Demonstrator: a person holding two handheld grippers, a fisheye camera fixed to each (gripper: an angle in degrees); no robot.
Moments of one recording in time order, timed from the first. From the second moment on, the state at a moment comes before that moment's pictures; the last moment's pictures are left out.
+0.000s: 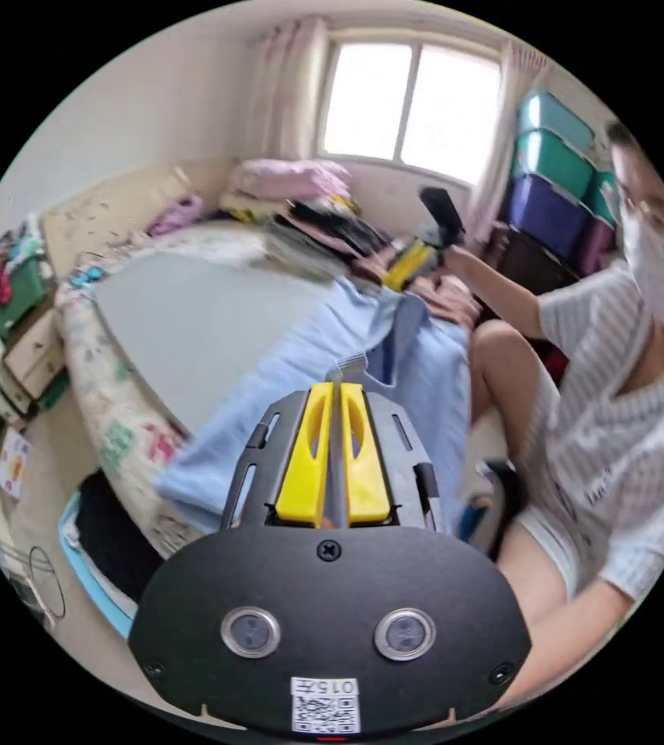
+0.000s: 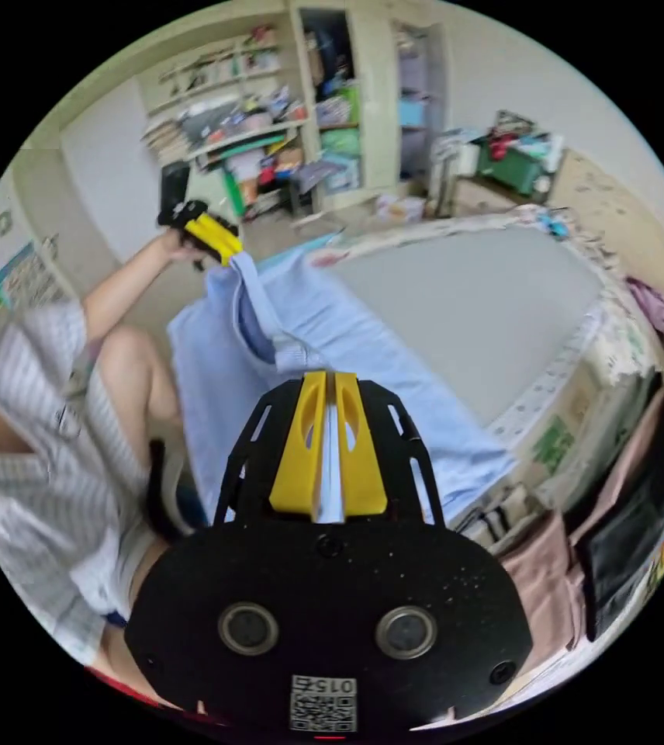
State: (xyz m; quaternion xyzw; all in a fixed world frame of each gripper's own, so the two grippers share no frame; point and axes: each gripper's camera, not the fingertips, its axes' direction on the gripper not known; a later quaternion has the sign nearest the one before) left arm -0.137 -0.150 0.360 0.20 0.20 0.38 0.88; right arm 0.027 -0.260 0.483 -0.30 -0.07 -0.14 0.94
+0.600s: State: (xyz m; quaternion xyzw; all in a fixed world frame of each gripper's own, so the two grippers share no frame) left arm -0.148 0.041 0.334 0.21 0.00 0.18 0.96; right arm 0.025 -0.141 0.328 -0.25 0.06 0.08 0.96
